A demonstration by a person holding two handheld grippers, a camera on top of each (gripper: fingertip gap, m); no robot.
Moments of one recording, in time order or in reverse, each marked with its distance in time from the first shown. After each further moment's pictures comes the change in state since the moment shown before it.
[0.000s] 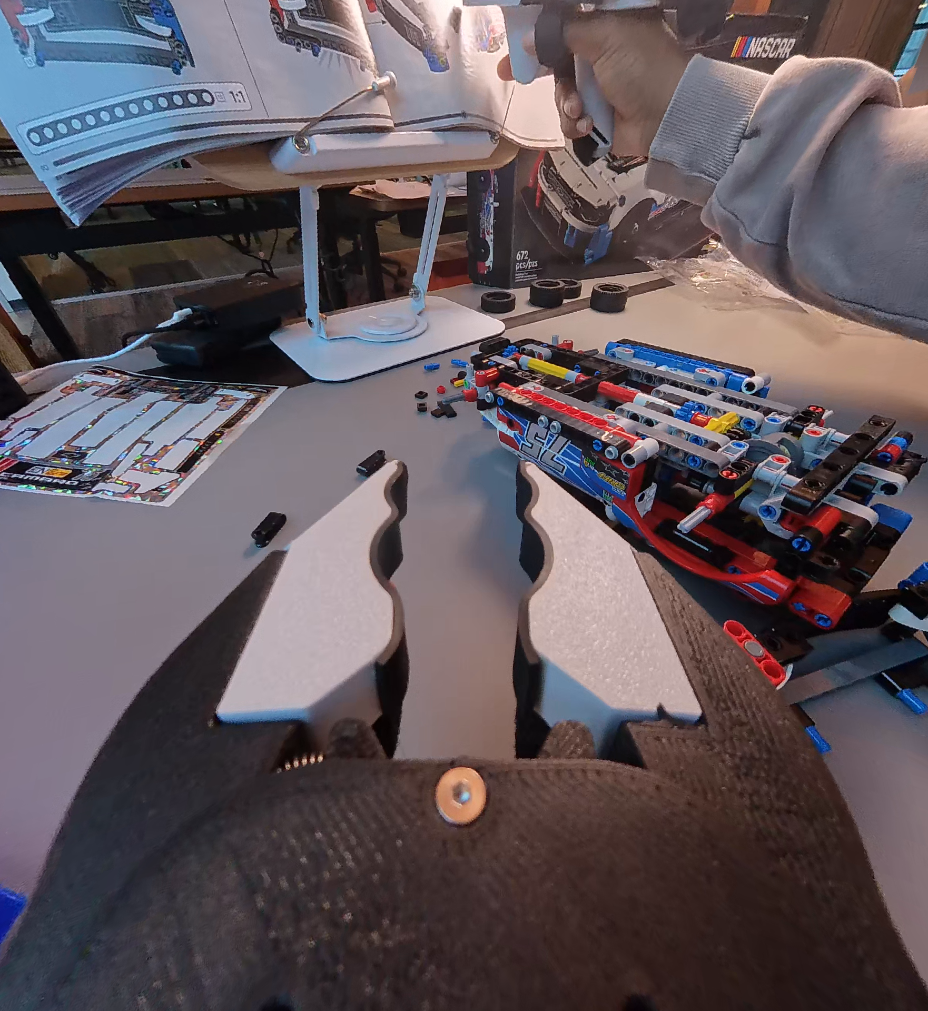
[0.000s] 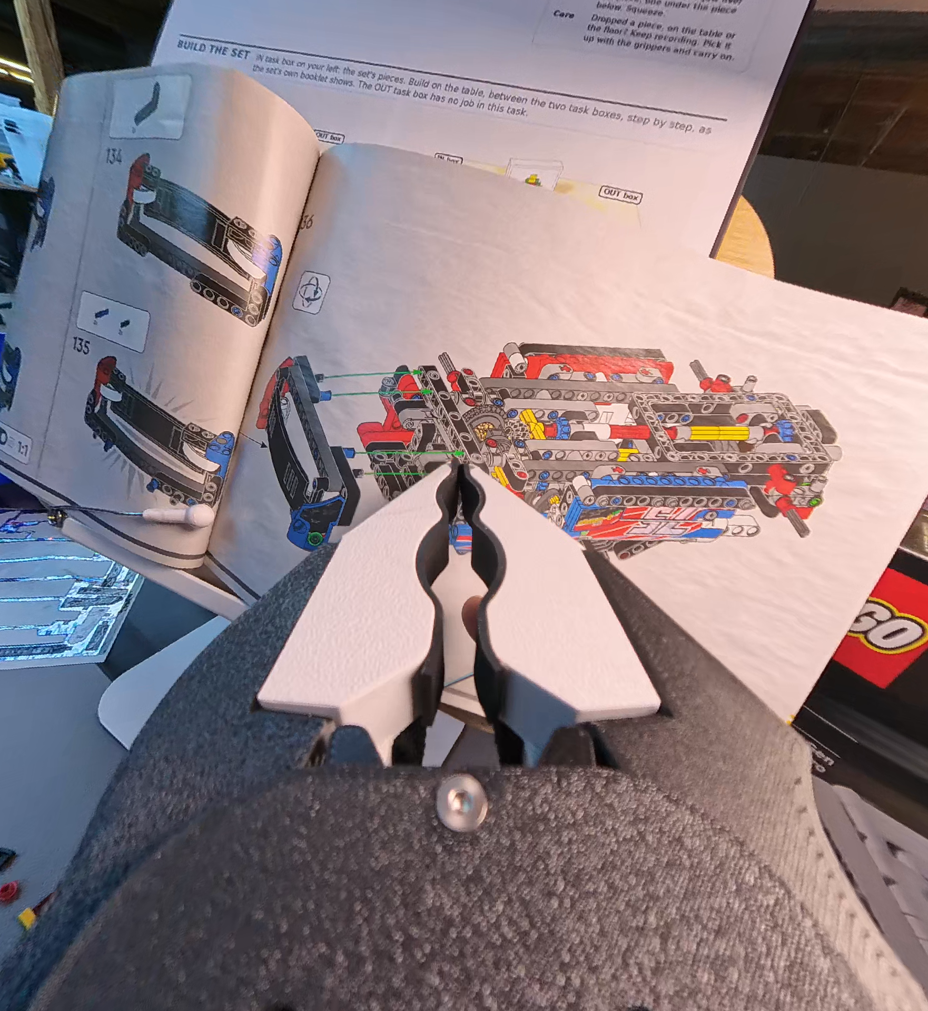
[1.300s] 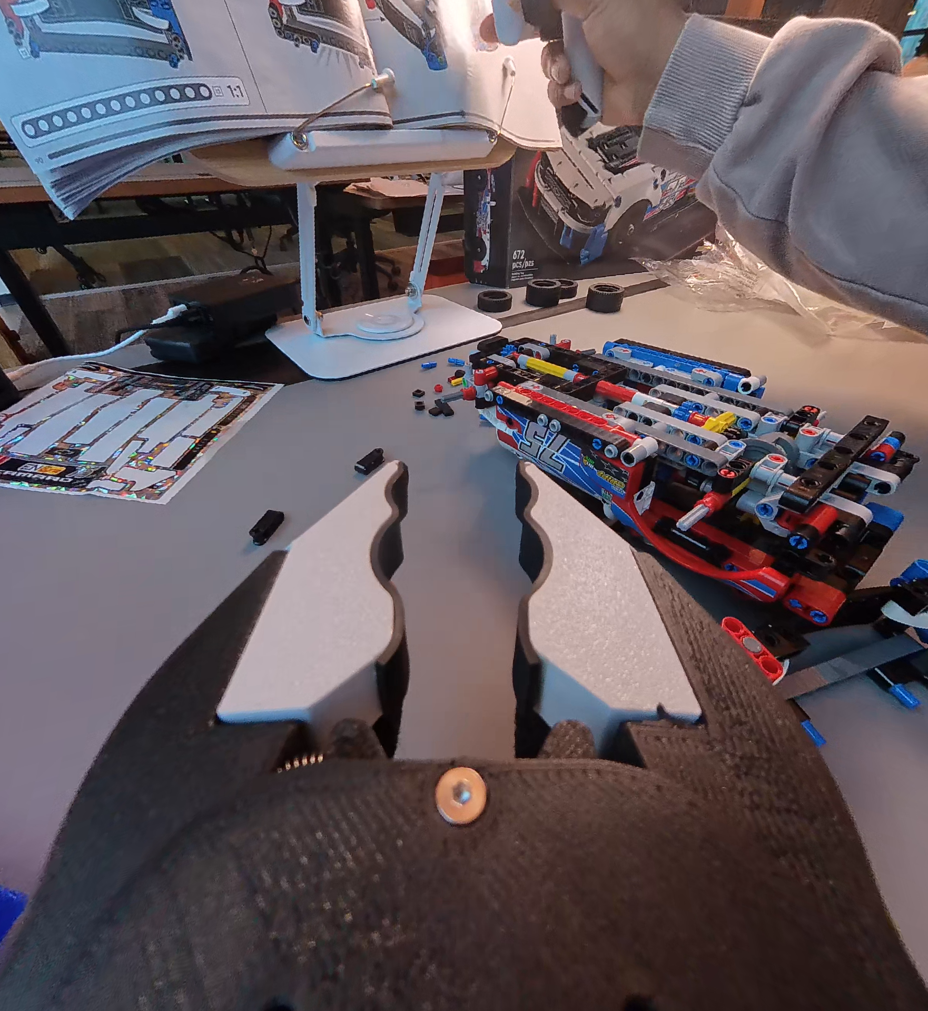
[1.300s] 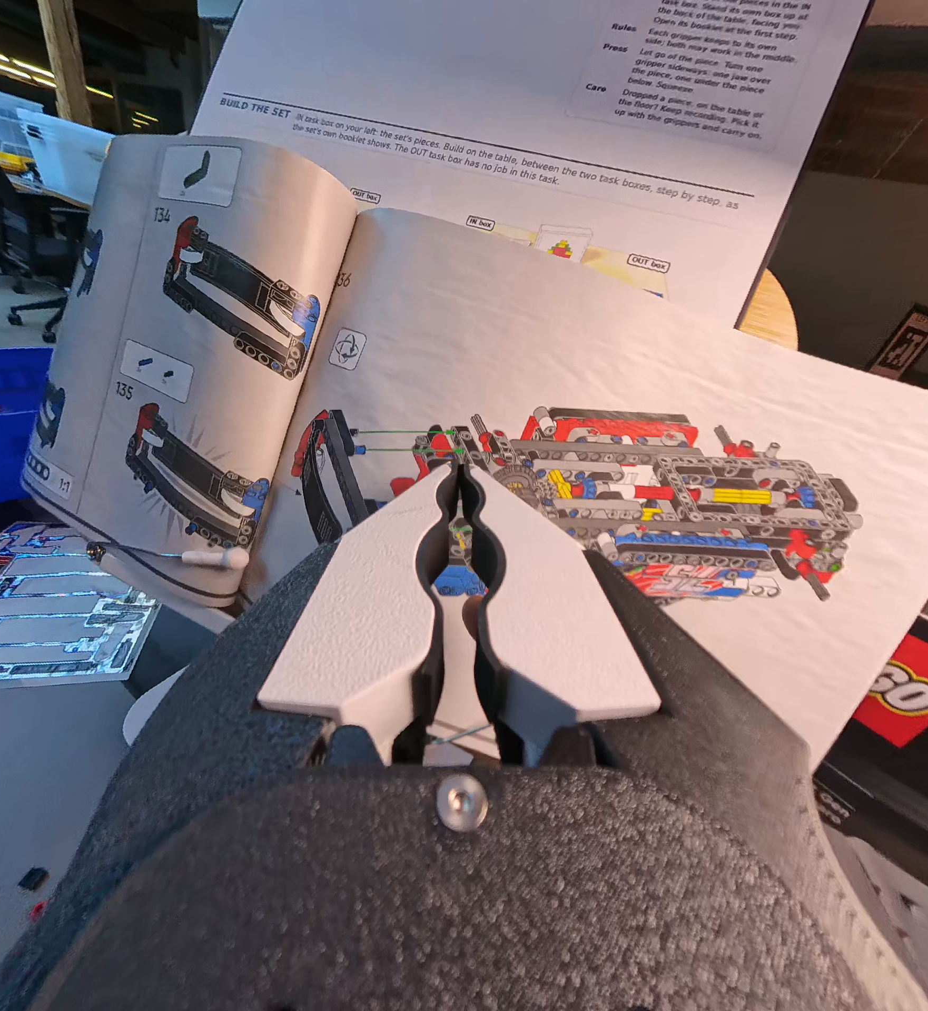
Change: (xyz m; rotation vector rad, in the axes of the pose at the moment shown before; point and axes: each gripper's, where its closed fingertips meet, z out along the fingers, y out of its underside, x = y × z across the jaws) left arm 0.000 0.000 -0.002 -0.002 0.011 -0.009; right arm -0.011 -0.020 0.007 0.006 -0.021 -0.008
